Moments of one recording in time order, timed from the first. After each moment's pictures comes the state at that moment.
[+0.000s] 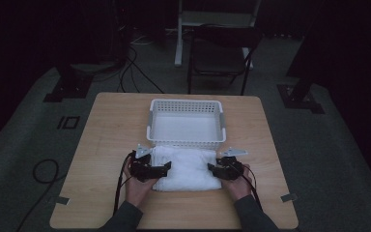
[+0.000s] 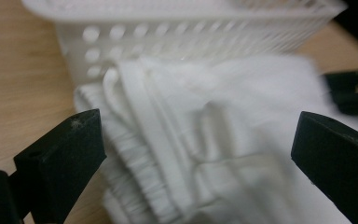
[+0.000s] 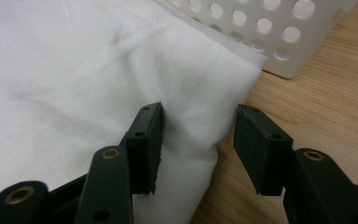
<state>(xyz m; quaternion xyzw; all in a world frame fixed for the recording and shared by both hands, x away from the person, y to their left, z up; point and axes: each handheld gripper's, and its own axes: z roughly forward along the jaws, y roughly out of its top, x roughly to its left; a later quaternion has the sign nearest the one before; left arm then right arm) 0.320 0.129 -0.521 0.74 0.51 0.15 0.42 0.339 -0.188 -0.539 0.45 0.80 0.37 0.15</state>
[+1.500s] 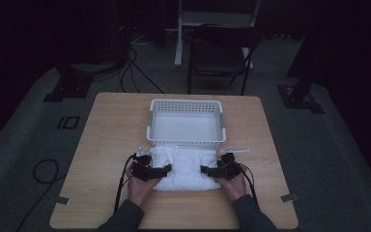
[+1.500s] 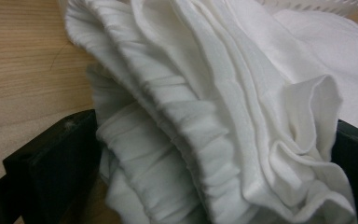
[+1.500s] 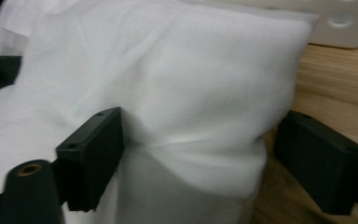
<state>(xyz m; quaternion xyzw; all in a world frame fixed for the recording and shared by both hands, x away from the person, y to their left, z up) 0.335 0.135 -0.554 0.72 0.54 0.08 0.42 0.351 -0.188 -0.549 0.50 0.76 0.42 0.02</state>
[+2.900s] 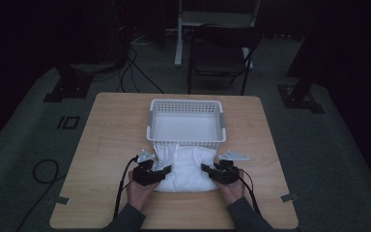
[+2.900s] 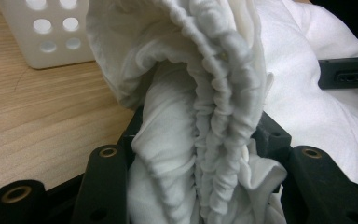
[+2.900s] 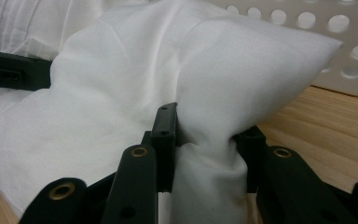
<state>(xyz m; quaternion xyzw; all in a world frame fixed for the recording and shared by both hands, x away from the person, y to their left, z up) 0.308 0.127 -0.529 0.75 0.48 0.09 0.44 0.323 -0.175 -0.538 0.45 0.76 0.46 0.10</state>
